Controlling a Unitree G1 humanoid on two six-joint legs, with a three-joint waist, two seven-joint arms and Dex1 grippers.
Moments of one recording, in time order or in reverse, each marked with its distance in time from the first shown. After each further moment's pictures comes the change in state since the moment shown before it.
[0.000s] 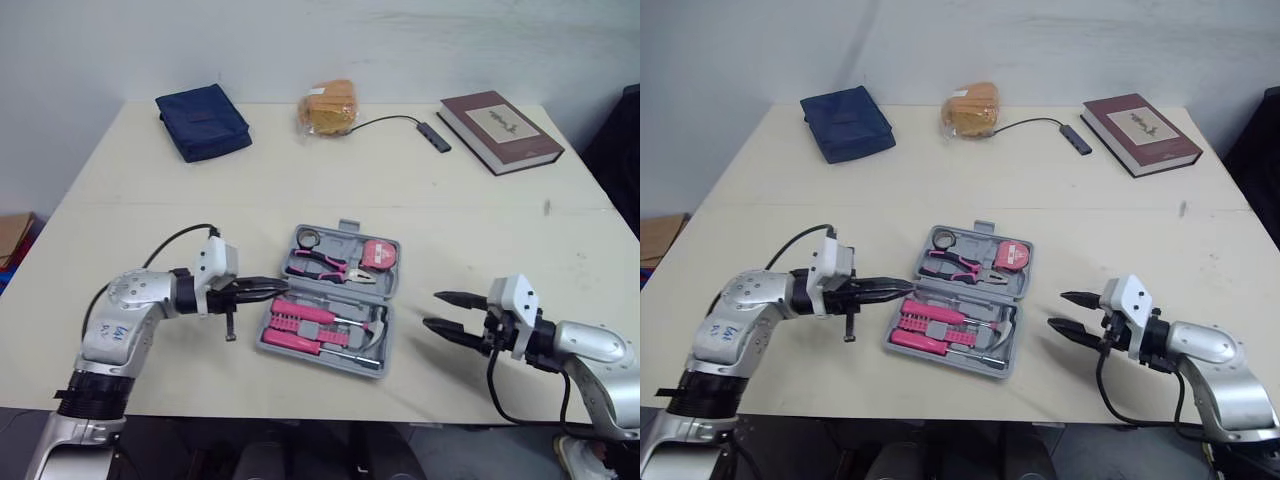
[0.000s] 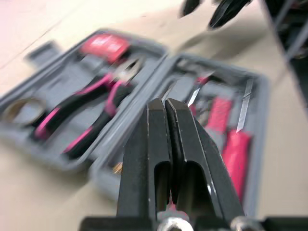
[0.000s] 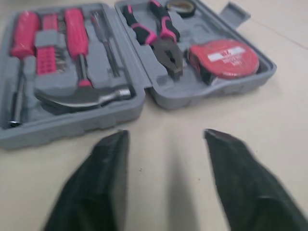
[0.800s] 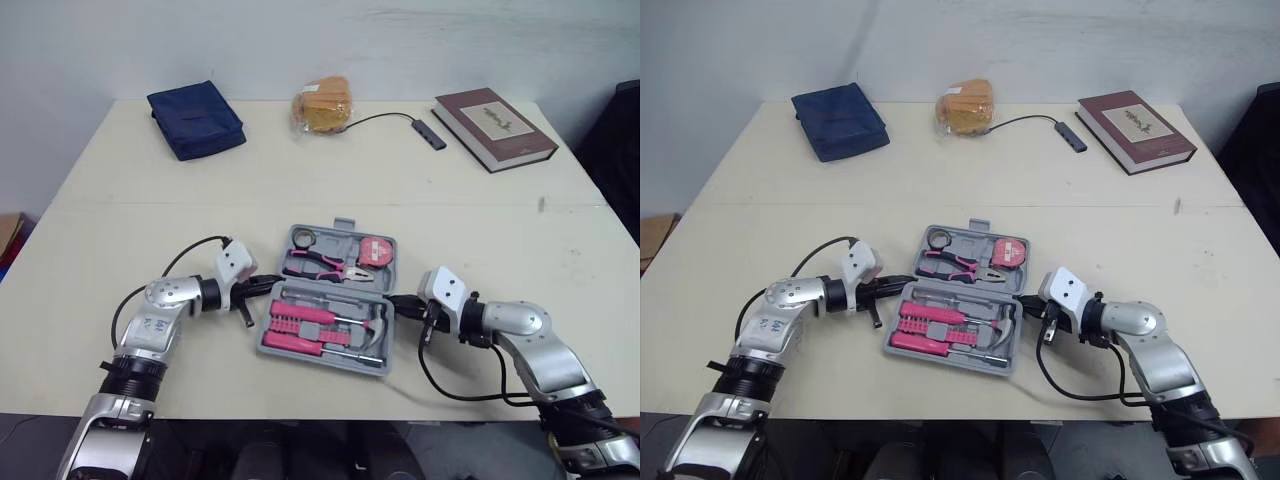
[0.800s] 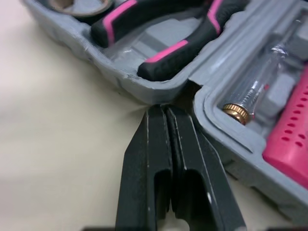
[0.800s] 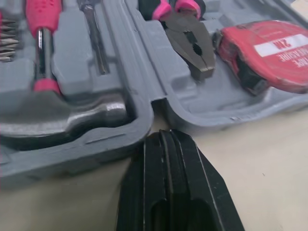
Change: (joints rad) left arm -0.055 -0.125 -0.060 0.202 0.169 -0.009 0.141; right arm -0.221 0.125 0.230 0.141 -0.215 0.001 -0.061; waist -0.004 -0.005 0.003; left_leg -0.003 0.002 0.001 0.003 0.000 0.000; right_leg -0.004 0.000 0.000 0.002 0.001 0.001
